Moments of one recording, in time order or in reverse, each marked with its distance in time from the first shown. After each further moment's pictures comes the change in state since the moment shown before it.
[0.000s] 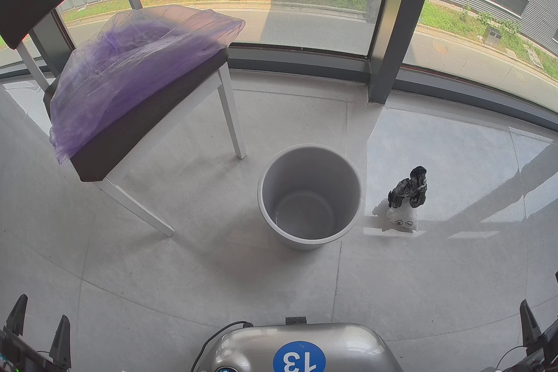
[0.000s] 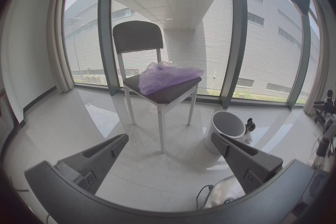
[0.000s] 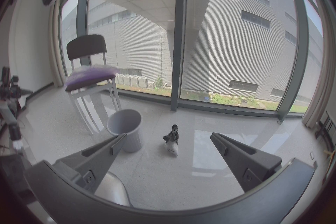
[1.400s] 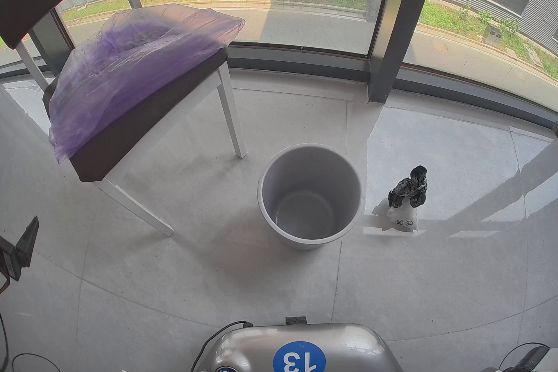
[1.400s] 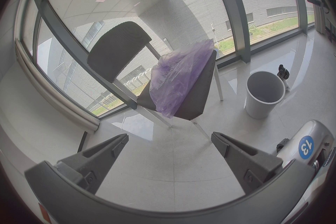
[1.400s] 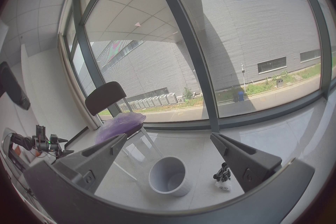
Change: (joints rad) left arm -0.023 0.703 -0.493 -0.015 0.253 0.542; right arm 0.188 0.781 -0.477 -0.461 0.109 0.302
